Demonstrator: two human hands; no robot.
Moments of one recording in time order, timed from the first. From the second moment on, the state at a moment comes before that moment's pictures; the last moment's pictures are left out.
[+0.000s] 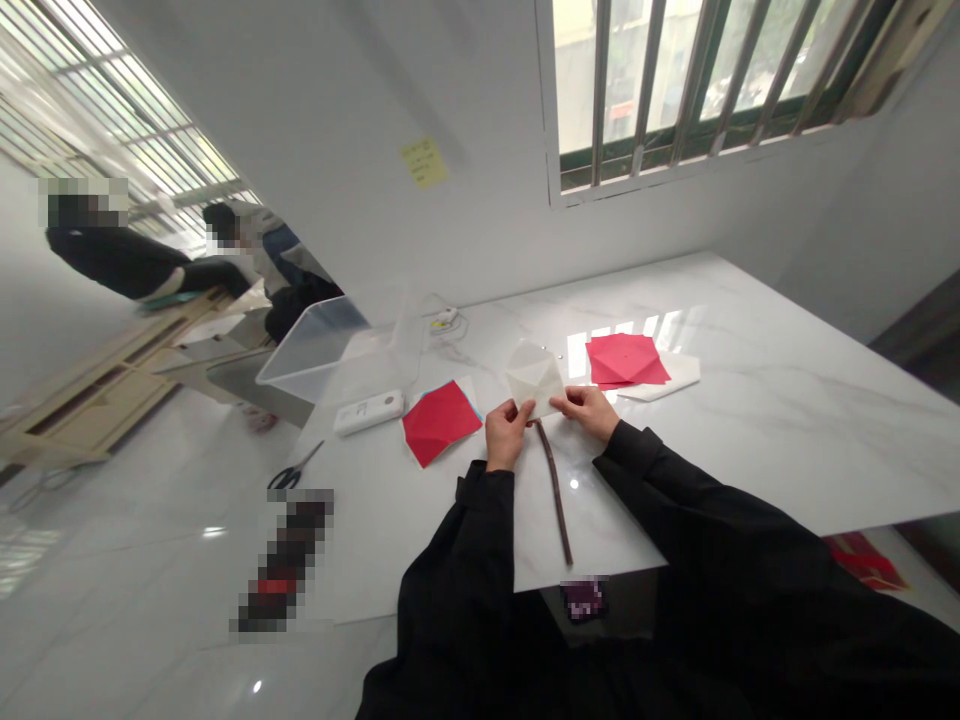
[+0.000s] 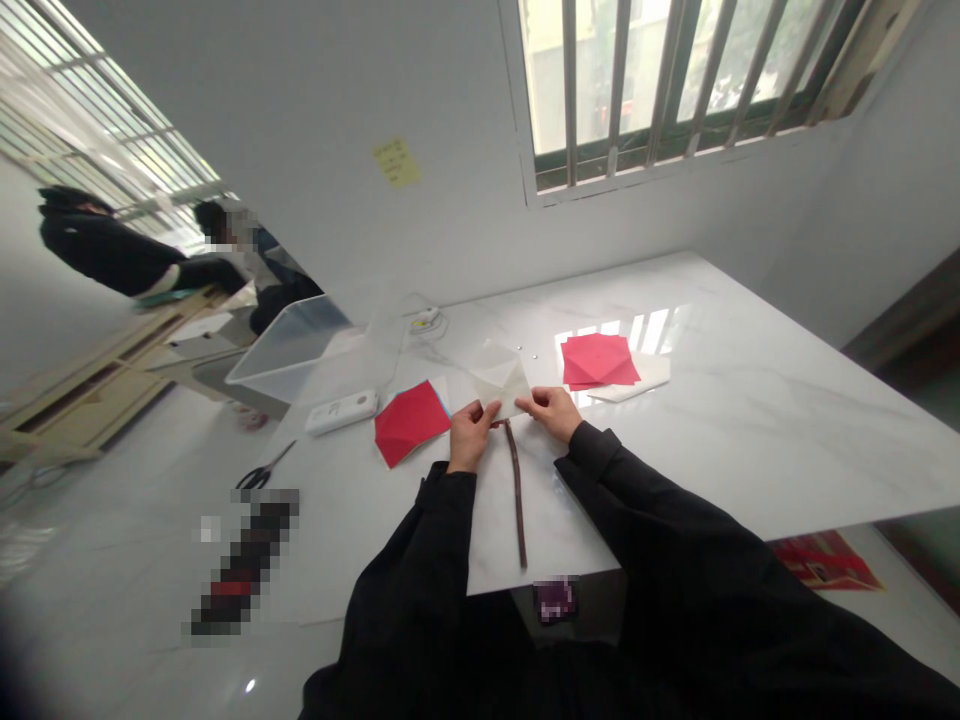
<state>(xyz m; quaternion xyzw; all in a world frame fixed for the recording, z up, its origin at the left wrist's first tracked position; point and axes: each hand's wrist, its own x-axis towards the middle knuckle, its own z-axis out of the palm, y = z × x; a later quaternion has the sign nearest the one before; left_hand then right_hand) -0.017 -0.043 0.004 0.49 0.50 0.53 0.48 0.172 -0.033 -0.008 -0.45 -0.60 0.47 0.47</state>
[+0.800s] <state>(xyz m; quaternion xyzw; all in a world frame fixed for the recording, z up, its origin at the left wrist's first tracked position) -0.017 -0.049 0.013 0.51 0.50 0.52 0.47 0.168 -0.033 -0.008 -0.43 -0.57 0.51 0.49</state>
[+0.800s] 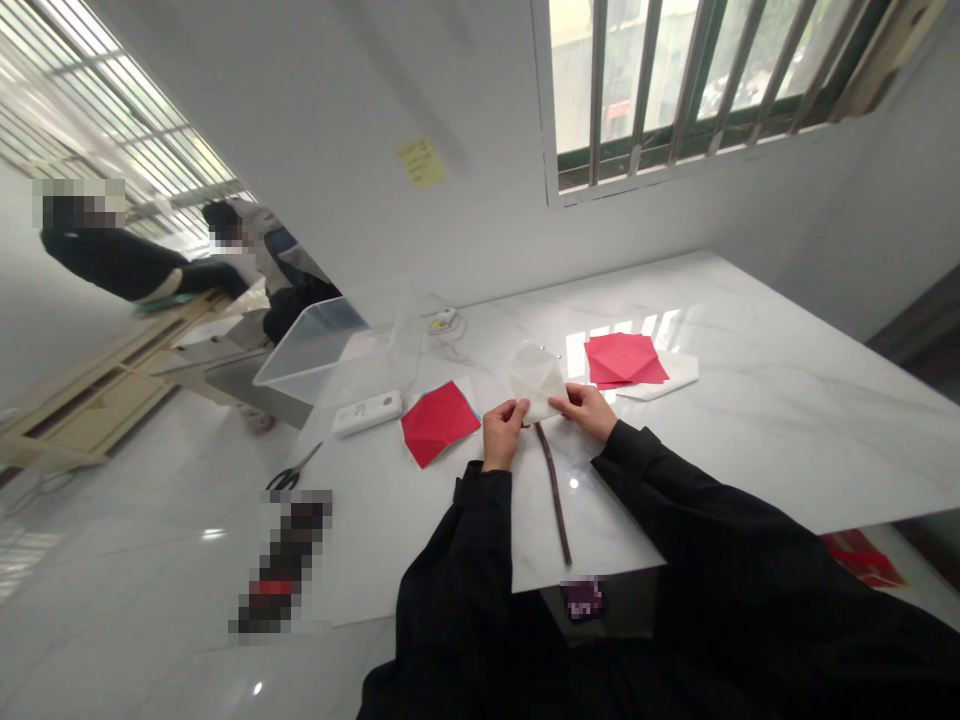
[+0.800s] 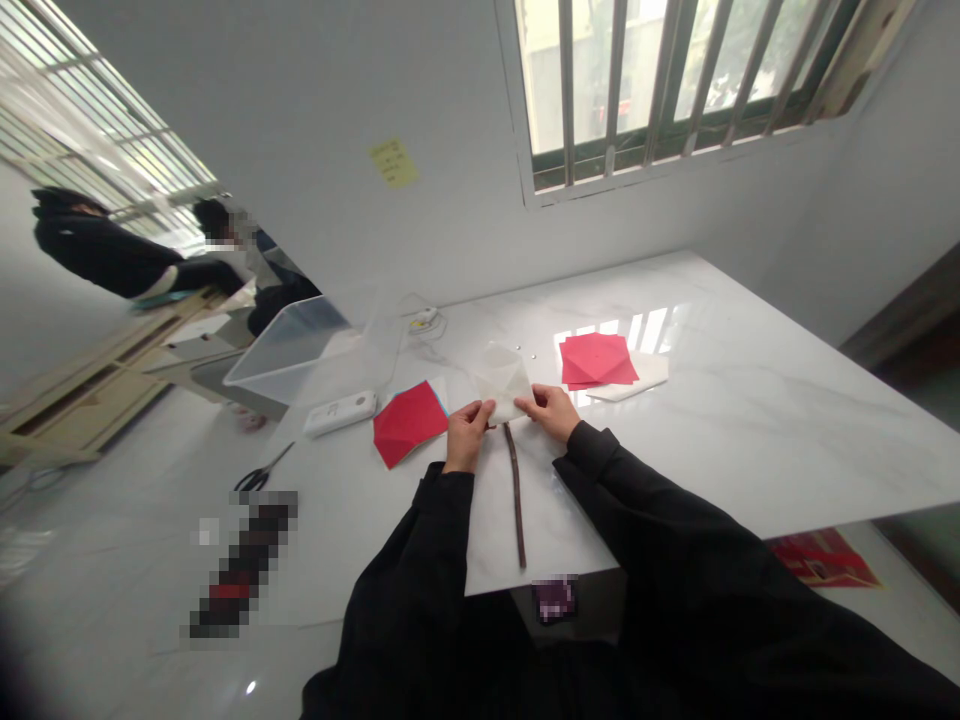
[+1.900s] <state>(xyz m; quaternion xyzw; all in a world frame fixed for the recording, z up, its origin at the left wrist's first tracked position) -0.015 -0.047 0.013 0.50 0.48 0.56 0.45 0.168 -0.032 -0.015 -0.48 -0.56 0.47 0.48</state>
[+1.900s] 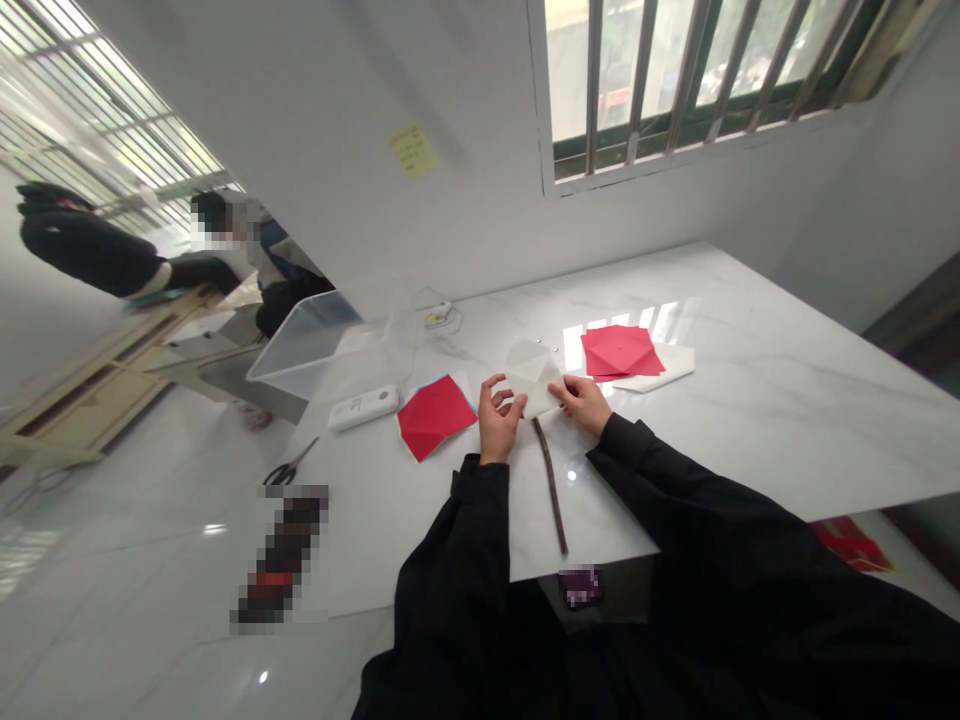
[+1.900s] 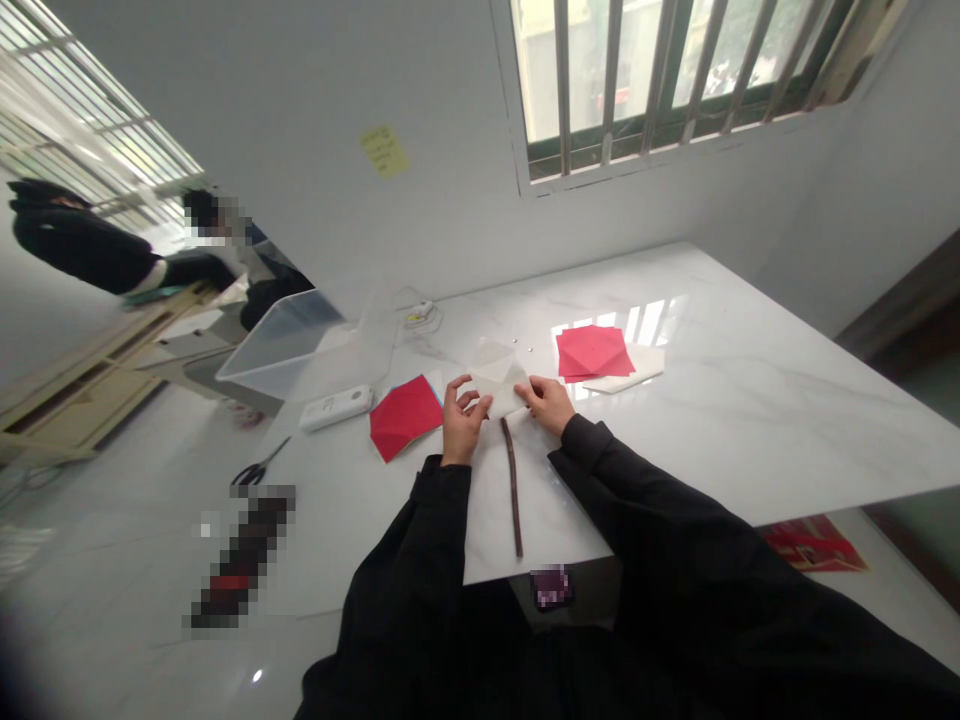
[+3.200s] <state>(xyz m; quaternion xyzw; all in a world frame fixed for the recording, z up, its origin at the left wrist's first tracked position) -0.014 -0.051 0.009 0.57 0.53 0.50 0.39 0.165 -0.032 -0.015 -0.48 -0.56 0.47 0.48</state>
